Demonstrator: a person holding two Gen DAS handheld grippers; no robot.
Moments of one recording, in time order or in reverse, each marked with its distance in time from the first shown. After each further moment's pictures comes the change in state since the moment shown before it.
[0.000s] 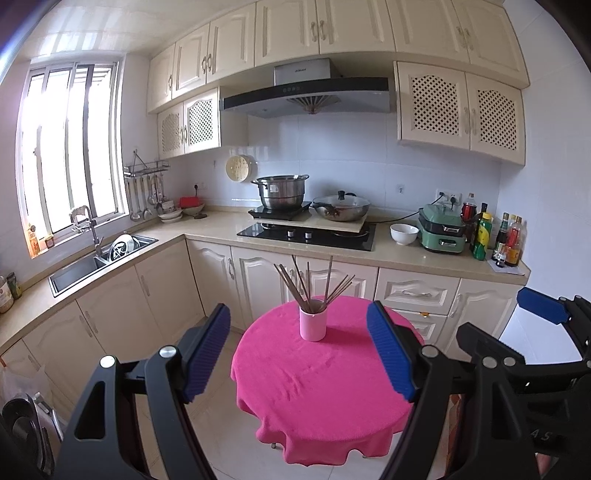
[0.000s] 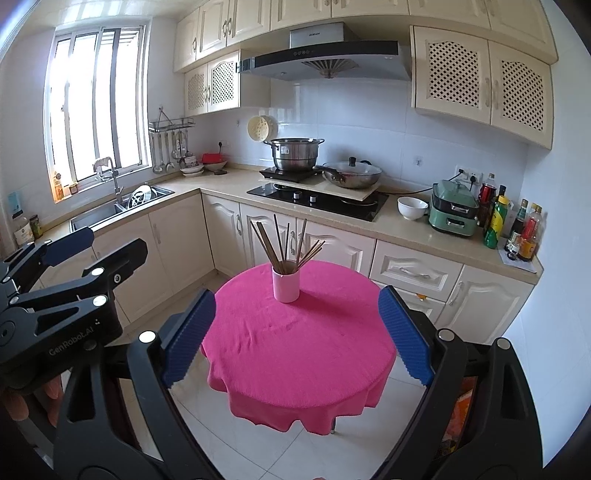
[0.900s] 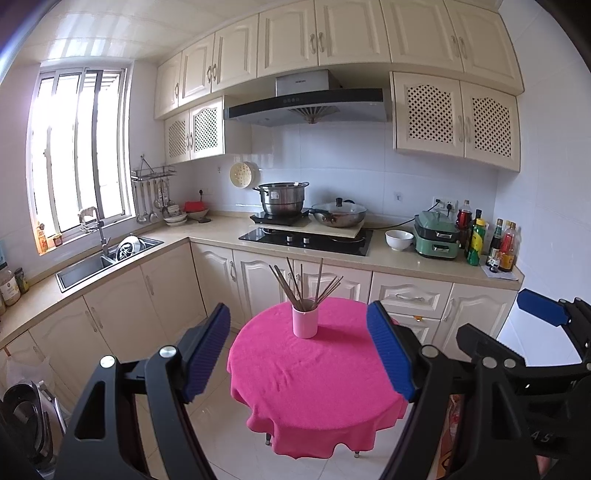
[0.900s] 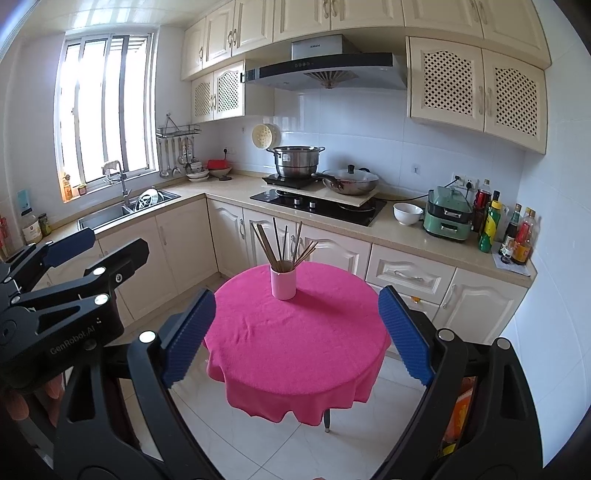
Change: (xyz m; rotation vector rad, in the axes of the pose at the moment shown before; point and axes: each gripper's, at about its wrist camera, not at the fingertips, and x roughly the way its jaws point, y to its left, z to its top) left arm -0.061 -0.032 -0.013 -0.011 -0.032 0.018; right arm -0.059 -0.022 -0.017 -0.010 -0.032 0.020
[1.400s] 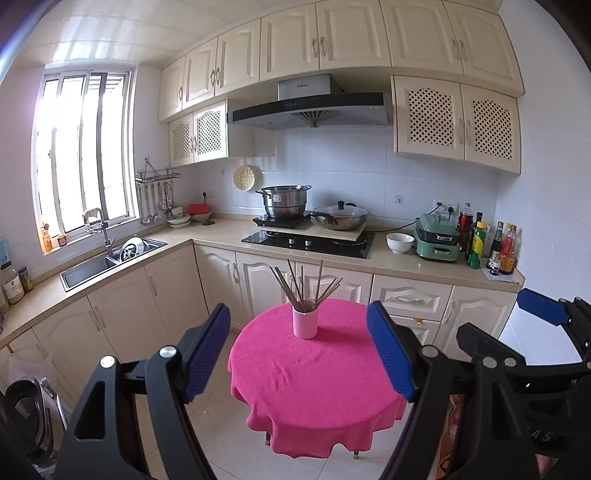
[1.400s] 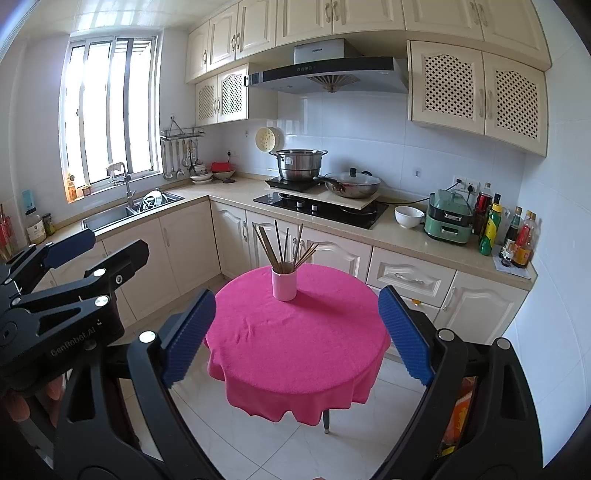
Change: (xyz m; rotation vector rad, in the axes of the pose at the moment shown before) left arm -0.020 -0.010 0.000 -0.005 -0.013 0.016; right arm -0.016 -0.006 -0.005 -0.007 -0.015 0.017
